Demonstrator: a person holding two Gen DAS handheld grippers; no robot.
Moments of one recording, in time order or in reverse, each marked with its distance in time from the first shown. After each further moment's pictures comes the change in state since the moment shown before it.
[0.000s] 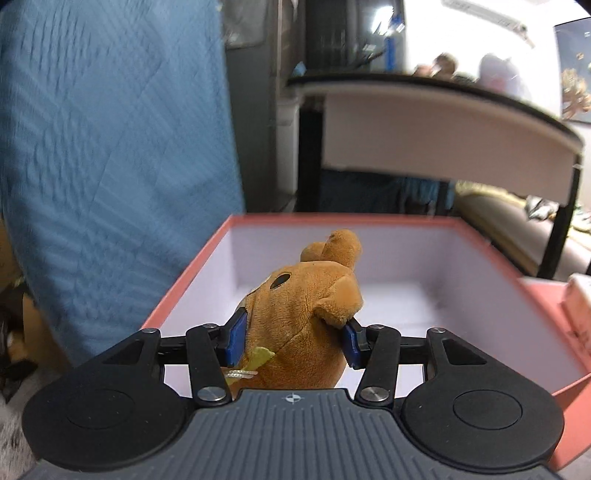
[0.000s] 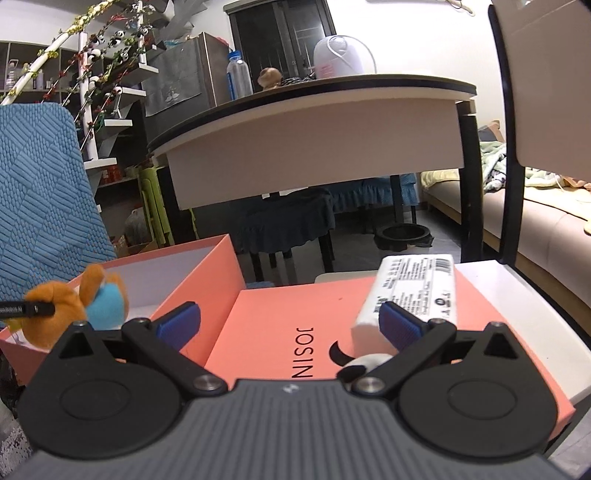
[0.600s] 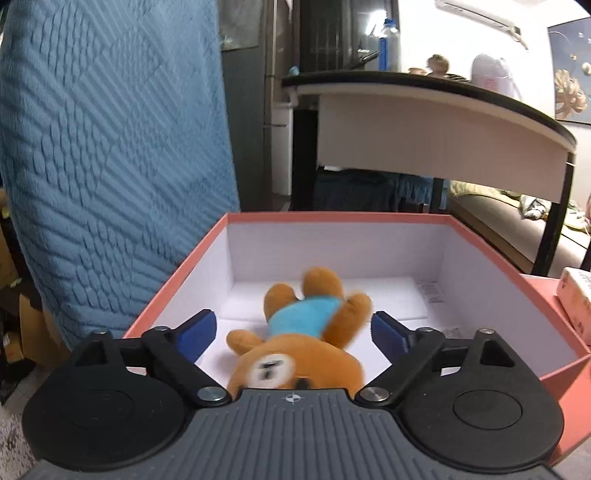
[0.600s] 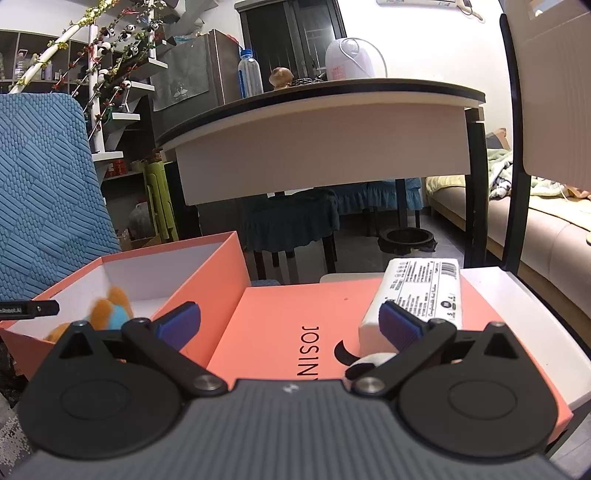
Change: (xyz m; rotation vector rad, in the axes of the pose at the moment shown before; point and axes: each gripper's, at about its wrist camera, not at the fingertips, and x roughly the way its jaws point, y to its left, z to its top) left arm -0.024 -0.010 -0.007 0.035 -0.067 -0.030; right arm -0.004 0.004 -0.001 -0.027 0.003 -0.011
